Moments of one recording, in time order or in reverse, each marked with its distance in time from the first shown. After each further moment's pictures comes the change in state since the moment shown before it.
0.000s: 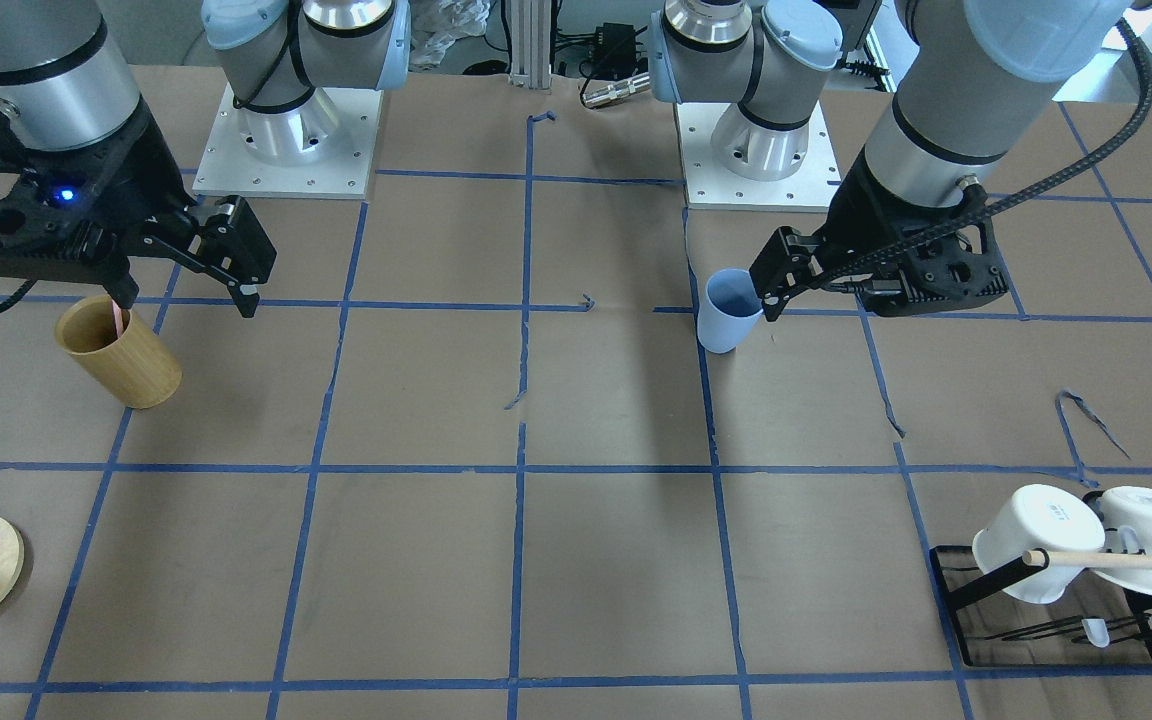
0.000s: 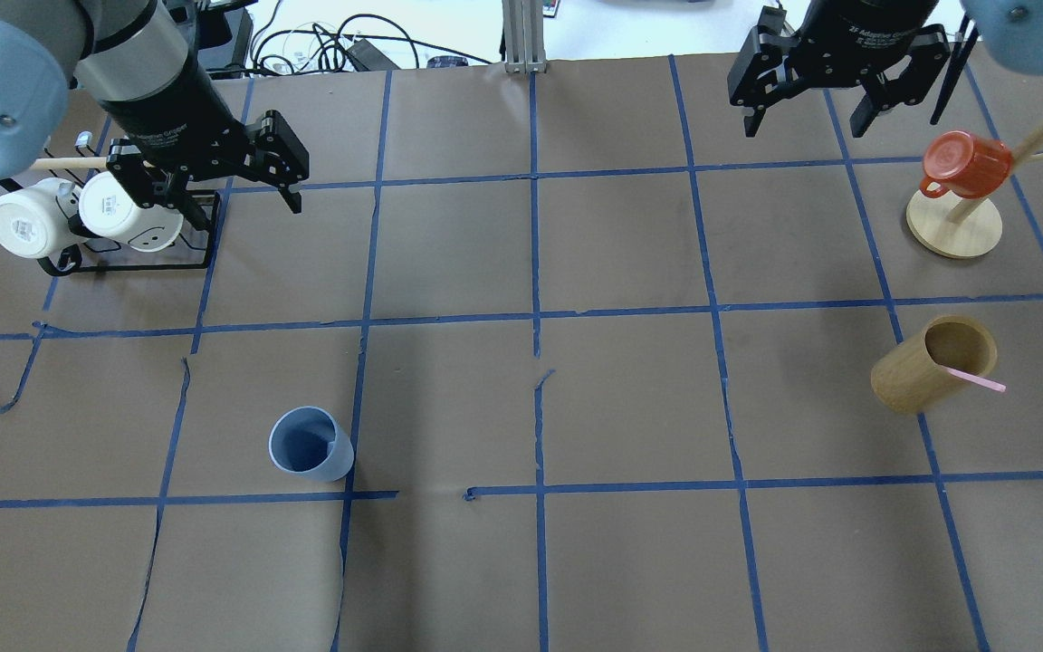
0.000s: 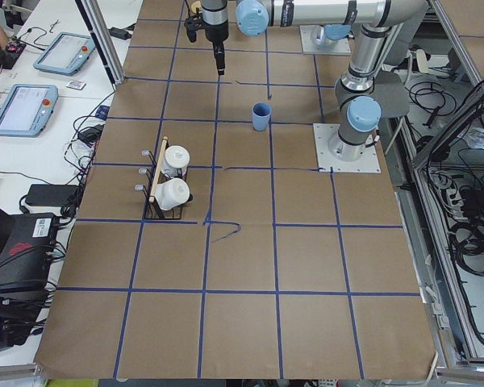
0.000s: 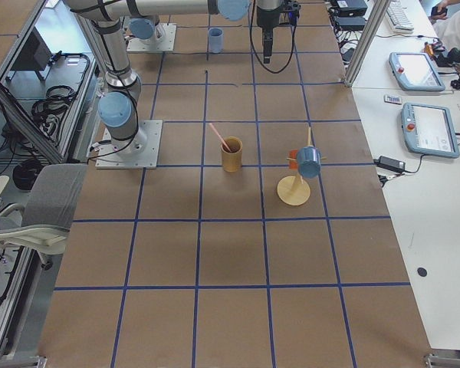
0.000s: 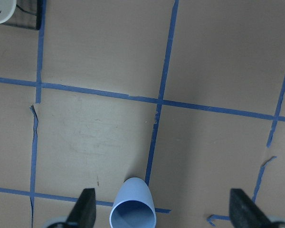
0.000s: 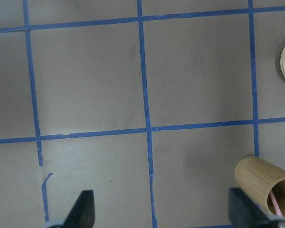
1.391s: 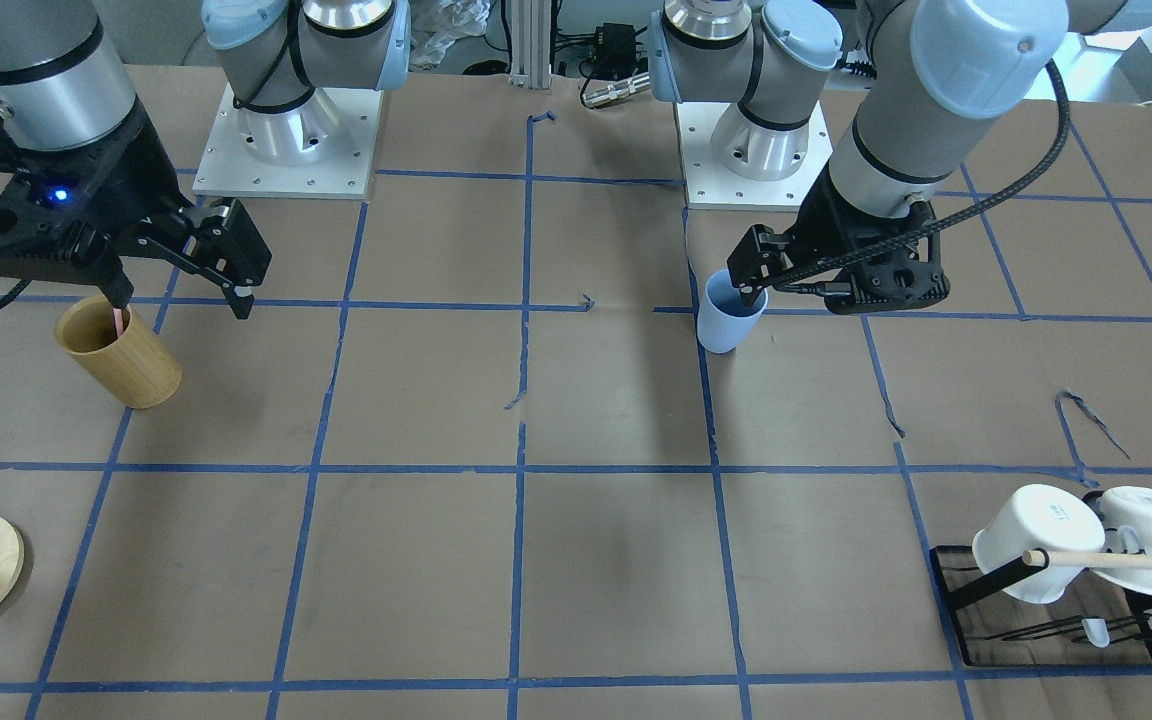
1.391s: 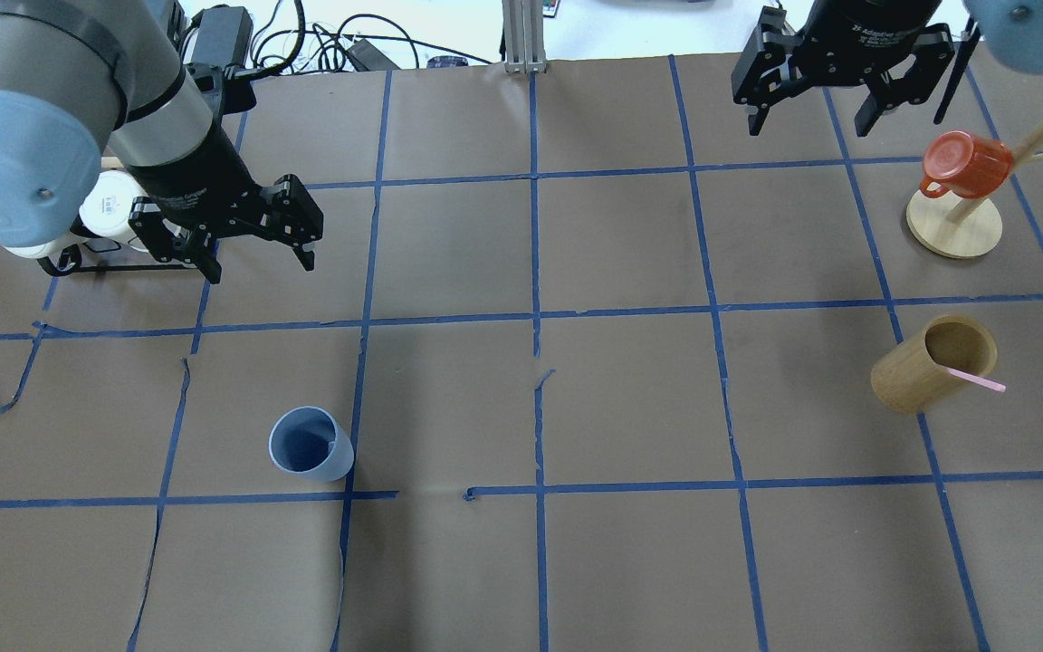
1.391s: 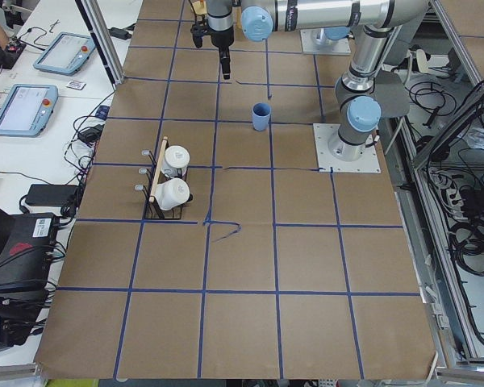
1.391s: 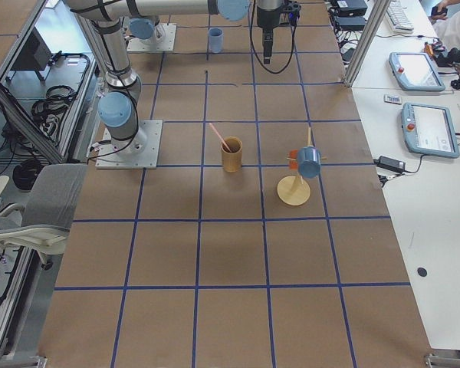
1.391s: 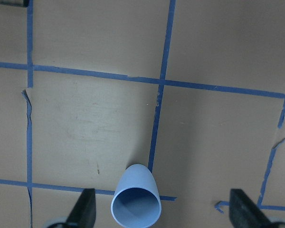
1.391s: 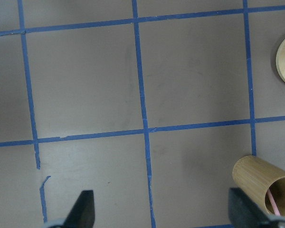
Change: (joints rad) left arm -0.007 0.047 -0.149 0.020 0.005 0.039; right arm -0.004 0.000 0.000 -0.003 -0.006 0.009
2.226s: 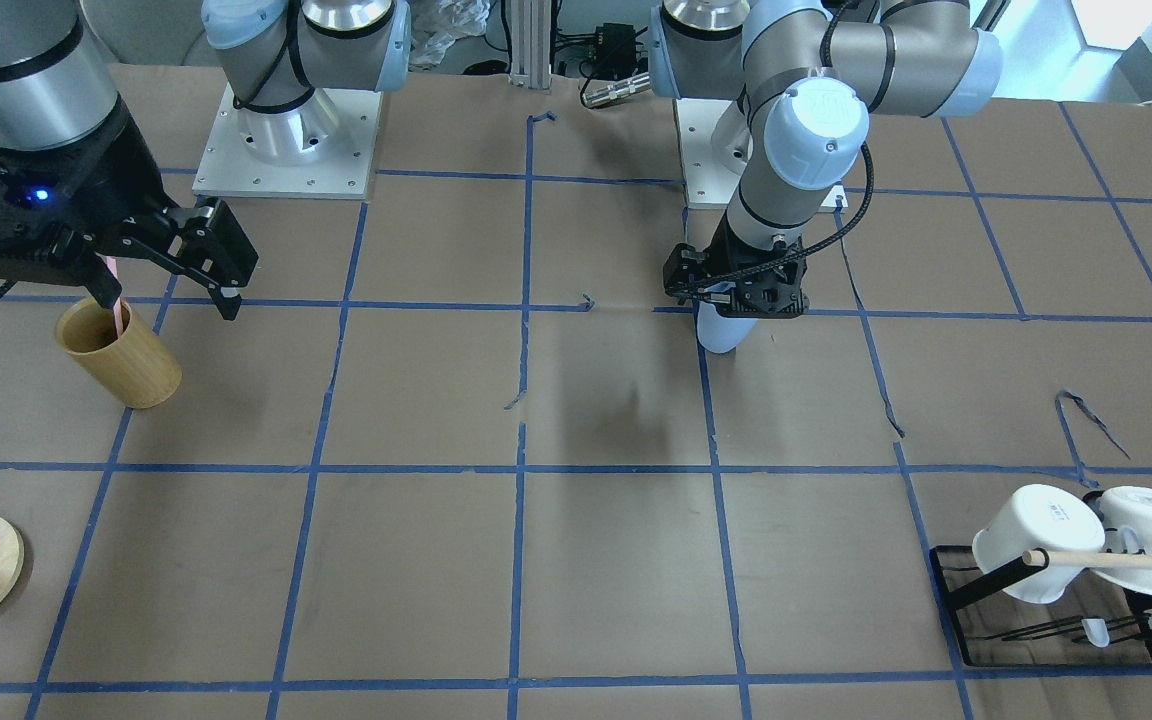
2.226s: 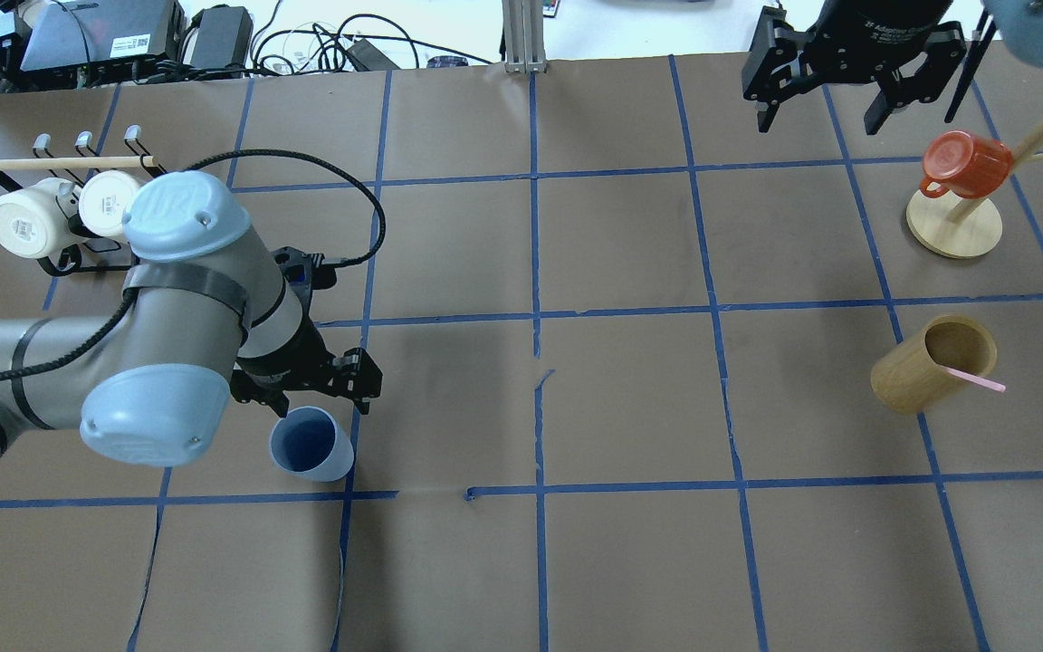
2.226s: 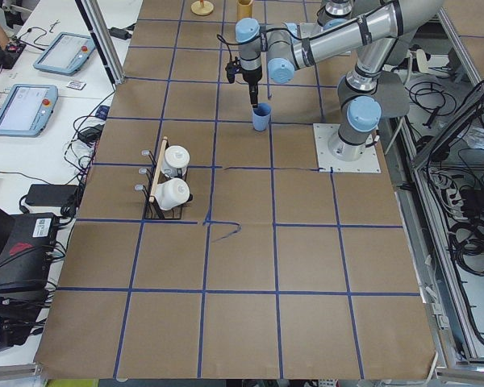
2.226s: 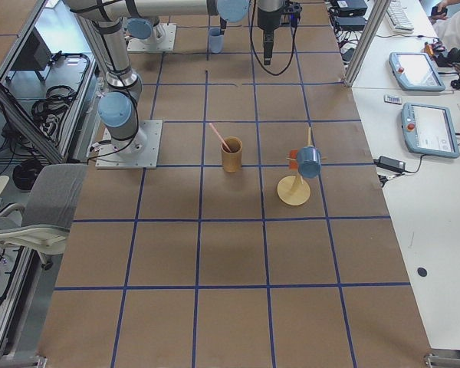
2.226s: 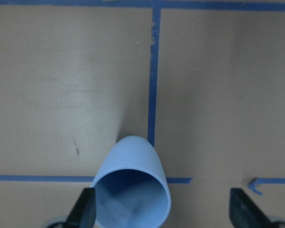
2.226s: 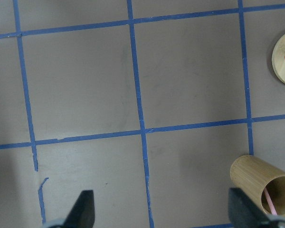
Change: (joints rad) left arm -0.057 0.065 -0.467 0.367 0.002 0.050; right arm -0.016 -0.002 -0.001 0.004 0.001 0.001
